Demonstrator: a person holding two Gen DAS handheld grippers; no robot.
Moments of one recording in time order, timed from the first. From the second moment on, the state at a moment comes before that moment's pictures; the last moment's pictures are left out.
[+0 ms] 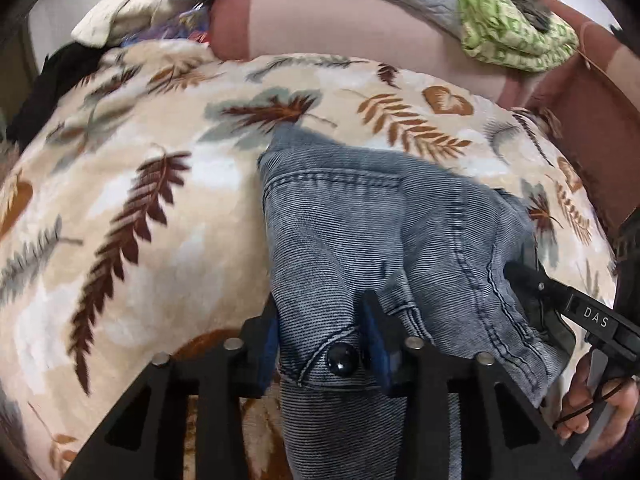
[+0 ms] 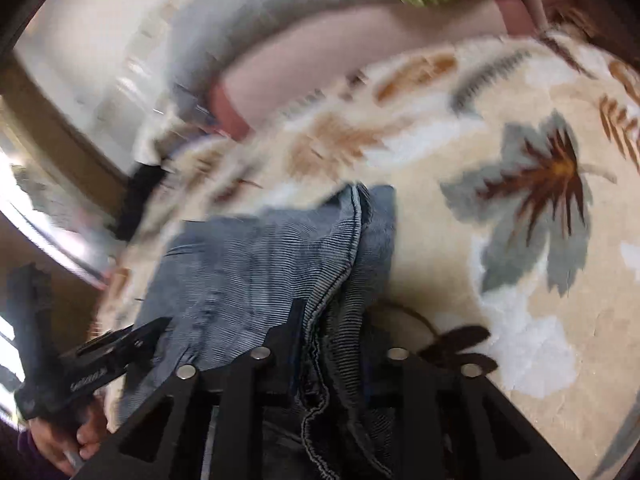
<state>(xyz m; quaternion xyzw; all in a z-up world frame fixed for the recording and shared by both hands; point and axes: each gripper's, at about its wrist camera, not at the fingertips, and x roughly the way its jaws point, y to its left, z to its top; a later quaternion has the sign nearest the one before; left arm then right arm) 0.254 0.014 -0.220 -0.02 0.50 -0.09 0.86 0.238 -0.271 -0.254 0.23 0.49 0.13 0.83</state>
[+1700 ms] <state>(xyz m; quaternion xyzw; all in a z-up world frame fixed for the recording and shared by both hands) 0.015 0.037 -0.004 0.05 0.24 0.09 0.97 -0.010 -0.176 -0.019 -0.01 0.23 0.05 0.97</state>
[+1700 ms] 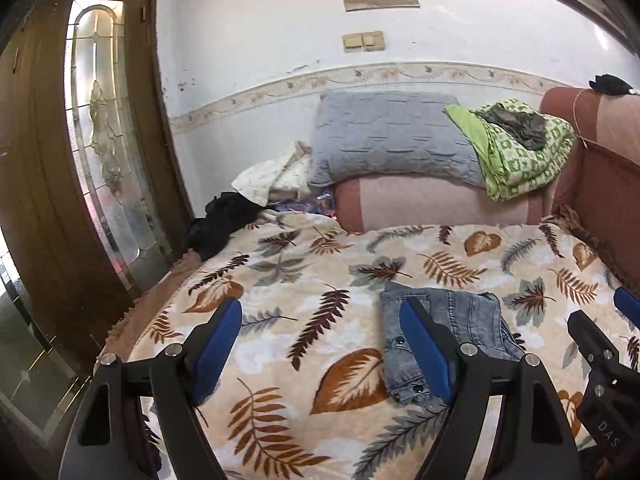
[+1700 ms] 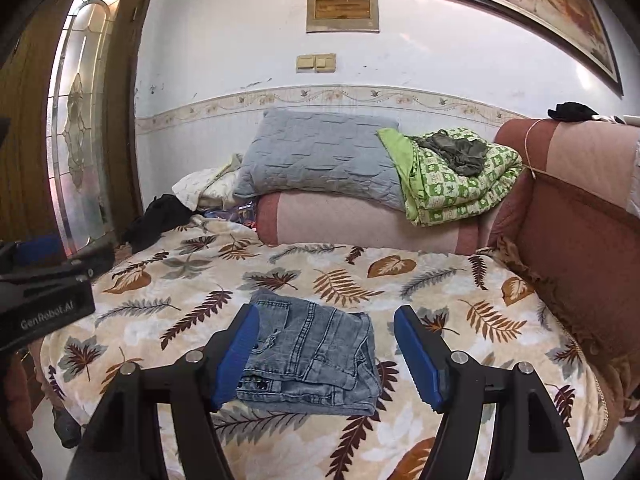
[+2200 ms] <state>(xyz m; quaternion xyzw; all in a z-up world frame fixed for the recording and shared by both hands) -0.005 0.047 0.019 0.04 0.20 0.10 0.97 -0.005 -0.160 -0.016 -0.02 0.24 0.04 0.97</state>
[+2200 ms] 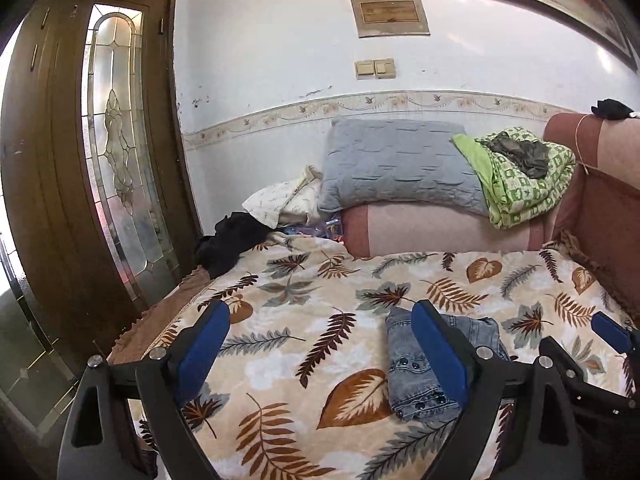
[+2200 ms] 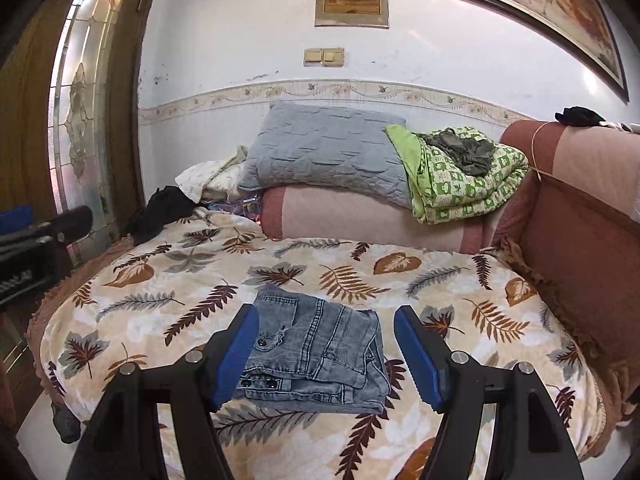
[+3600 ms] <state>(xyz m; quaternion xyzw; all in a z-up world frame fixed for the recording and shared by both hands) -0.010 0.098 -0.003 0.01 0.21 0.09 0.97 0.021 -0.107 -0.028 -0.07 0.24 0.06 0.97</state>
